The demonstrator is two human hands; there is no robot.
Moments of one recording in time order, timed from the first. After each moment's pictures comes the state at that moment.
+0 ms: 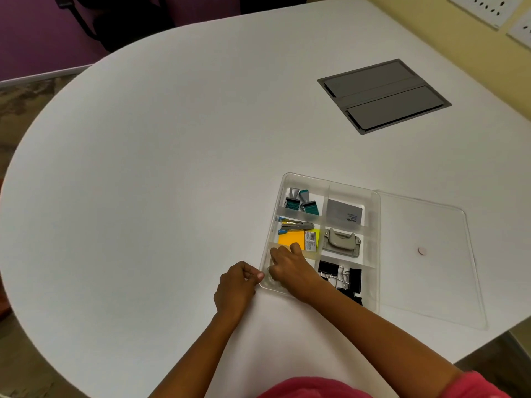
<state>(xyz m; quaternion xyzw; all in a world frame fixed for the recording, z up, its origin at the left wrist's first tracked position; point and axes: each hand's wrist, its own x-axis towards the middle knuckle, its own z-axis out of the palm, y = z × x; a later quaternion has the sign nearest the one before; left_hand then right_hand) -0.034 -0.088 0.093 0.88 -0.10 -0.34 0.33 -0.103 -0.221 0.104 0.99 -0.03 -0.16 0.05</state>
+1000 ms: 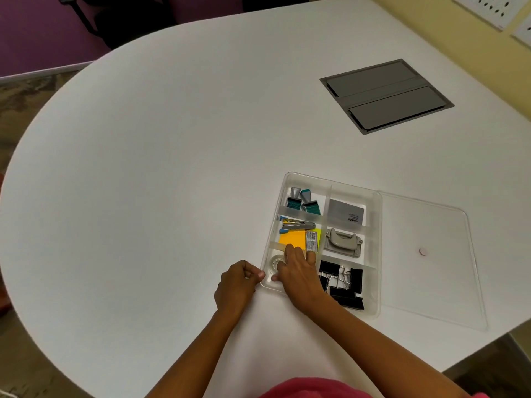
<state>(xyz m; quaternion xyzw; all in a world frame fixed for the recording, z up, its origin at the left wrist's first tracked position) -0.031 -0.089 0.091 0.87 -0.10 -0.35 0.32 -0.115 -0.208 0.091 0.97 -0.21 -0.10 -0.01</state>
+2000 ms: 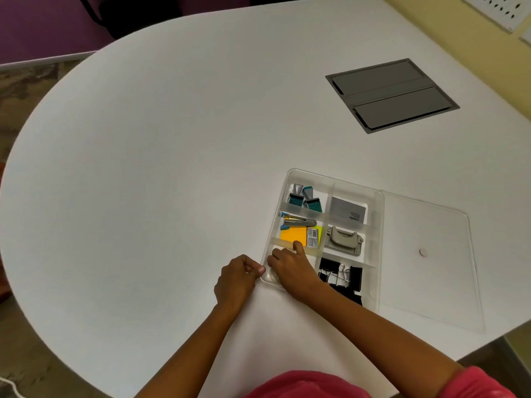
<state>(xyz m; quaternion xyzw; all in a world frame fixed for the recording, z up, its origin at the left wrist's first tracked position) -0.031 -0.088 0.092 0.87 -0.09 -0.35 0.32 -0.107 -0.215 0.090 0.99 -0.06 -0.14 -0.01</state>
